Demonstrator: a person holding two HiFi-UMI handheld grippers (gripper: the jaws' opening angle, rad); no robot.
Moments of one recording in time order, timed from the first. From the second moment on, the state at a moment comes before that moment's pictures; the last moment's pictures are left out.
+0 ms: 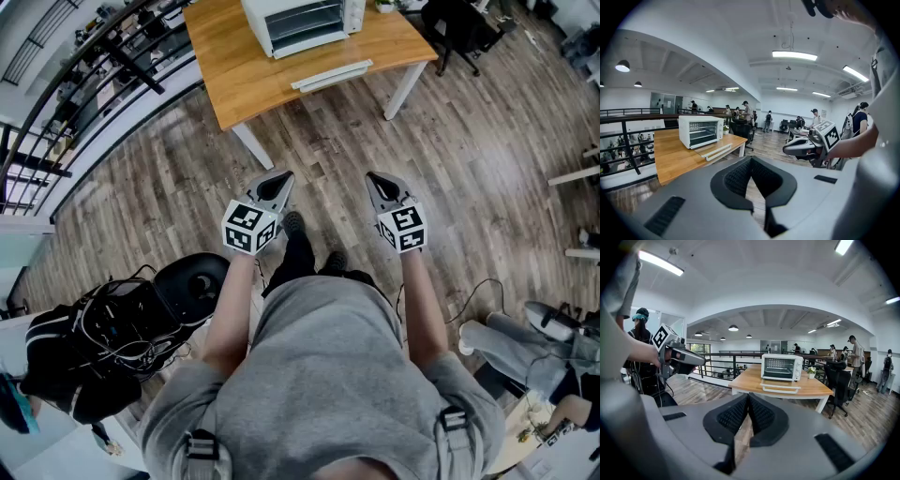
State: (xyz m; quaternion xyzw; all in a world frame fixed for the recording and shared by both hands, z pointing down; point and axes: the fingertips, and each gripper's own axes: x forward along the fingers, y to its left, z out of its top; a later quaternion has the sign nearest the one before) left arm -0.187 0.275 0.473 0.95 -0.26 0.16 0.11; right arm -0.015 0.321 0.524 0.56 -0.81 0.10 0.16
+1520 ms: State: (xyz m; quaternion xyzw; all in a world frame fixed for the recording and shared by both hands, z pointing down) left arm -0.190 0.277 0.472 0.93 -0.31 0.14 0.10; right arm -0.017 0.319 0.511 0.54 -0.83 0.08 0.15
